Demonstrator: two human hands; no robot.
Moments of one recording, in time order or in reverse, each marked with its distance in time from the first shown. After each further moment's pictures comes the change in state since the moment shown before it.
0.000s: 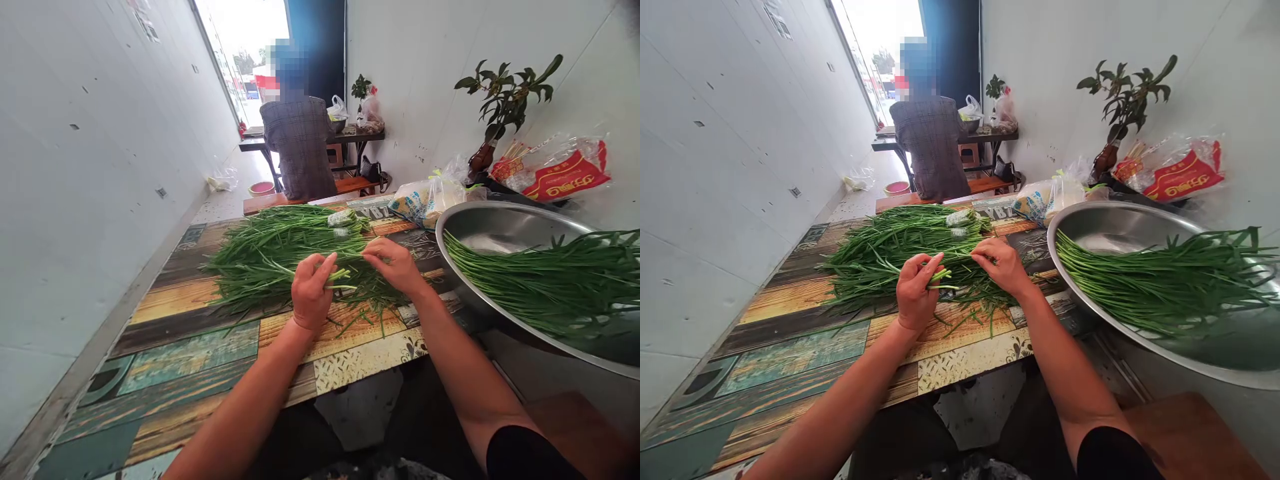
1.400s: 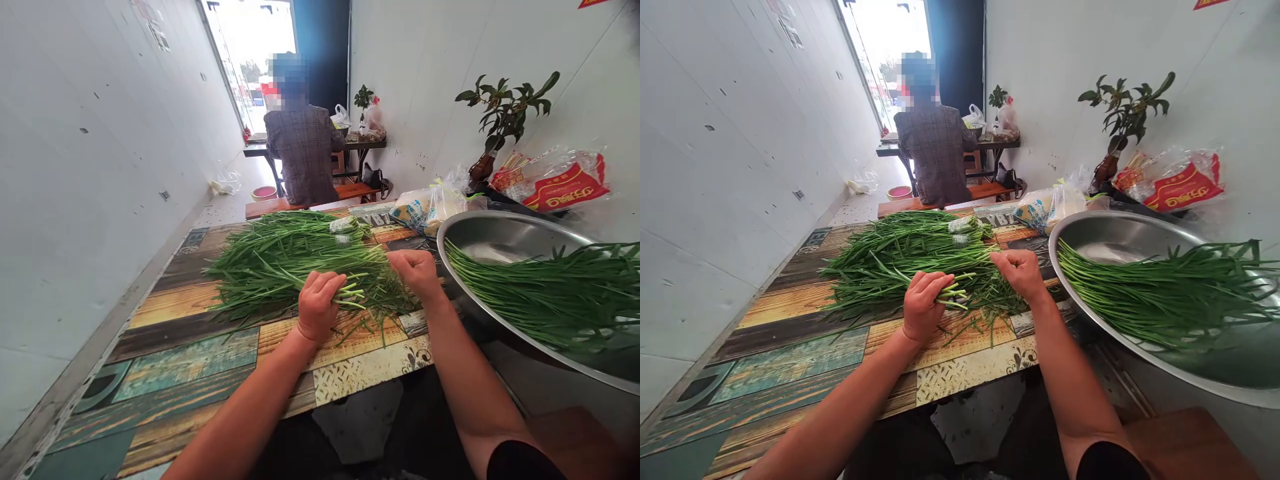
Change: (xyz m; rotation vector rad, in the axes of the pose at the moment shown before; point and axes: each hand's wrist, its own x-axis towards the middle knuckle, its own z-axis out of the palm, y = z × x) left_hand -0.004 0.003 0.003 -0.068 -0.073 0.114; right_hand -0.004 -0.007 -0.022 0.012 0.149 0.181
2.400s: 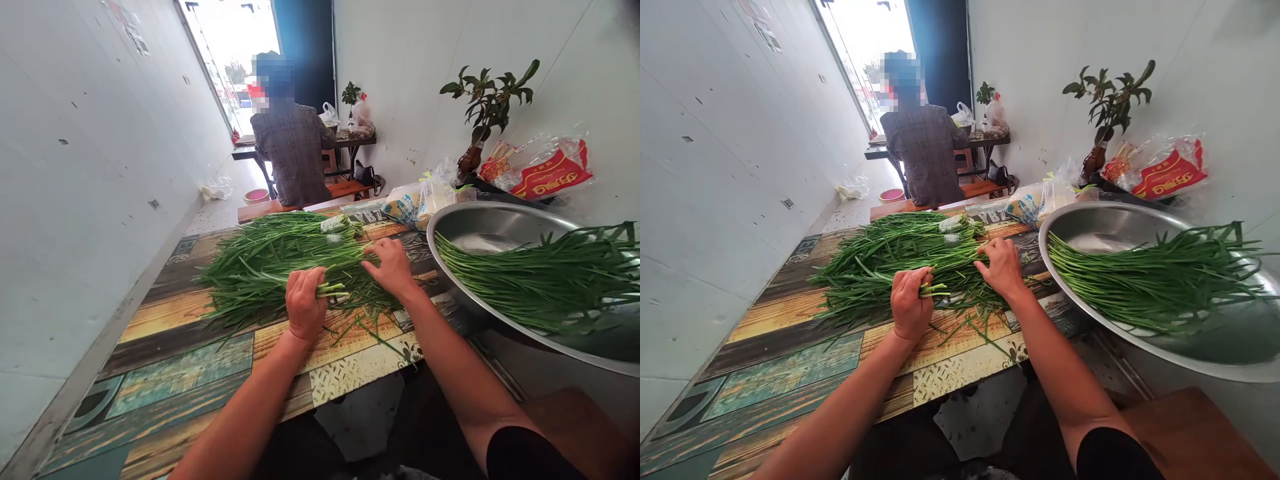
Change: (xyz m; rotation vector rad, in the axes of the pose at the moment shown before) left_hand 0.002 -0.003 0.000 0.110 0.128 -0.060; right_hand 0.002 0.030 0.024 -0.520 -0.014 -0.032
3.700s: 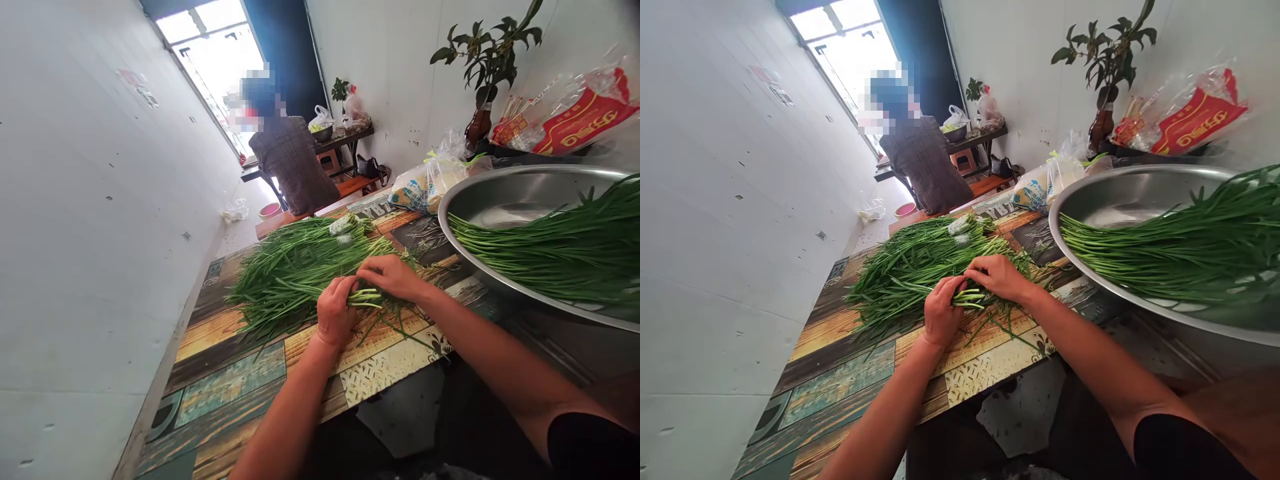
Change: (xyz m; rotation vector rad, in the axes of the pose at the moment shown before) left_hand -0.004 0.006 0.005 -0.160 -0.296 0.037; right_hand -0.009 -0.040 0.001 0.653 -0.321 0.000
